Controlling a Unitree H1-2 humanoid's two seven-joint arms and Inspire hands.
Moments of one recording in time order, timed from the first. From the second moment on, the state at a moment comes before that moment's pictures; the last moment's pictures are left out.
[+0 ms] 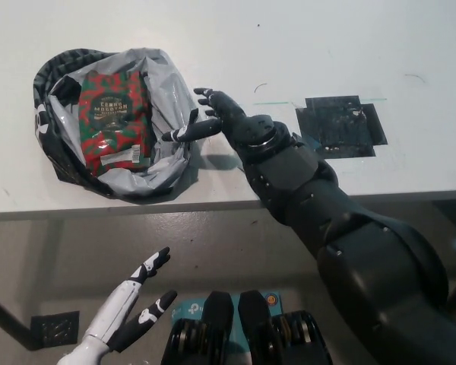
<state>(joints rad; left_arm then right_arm) -0.03 0.26 -0.15 0.08 0.25 -0.26 -0.13 -1.30 0.16 0.04 1.44 -0.09 0.13 -0.03</state>
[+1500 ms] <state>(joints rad) -0.08 0.26 -0.15 0.09 0.27 -0.26 -0.14 -1.29 0.21 -0.34 1.44 0.16 0.20 -0.14</state>
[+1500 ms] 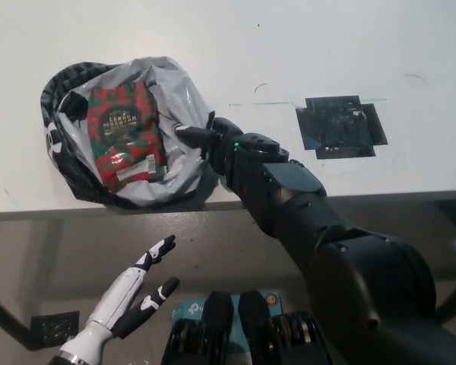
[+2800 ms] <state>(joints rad) -0.09 0.27 -0.15 0.10 0.28 -0.26 -0.15 -1.46 0.19 -0.01 1.44 0.02 0.16 -0.24</state>
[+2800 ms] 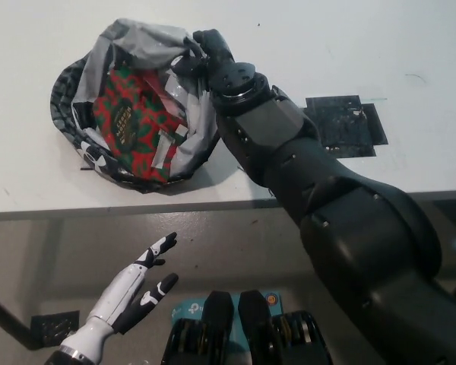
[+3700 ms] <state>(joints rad) -0.10 0.27 -0.15 0.10 0.30 -0.26 -0.16 -1.43 0.16 0.22 1.44 -0.12 0.16 -0.25</state>
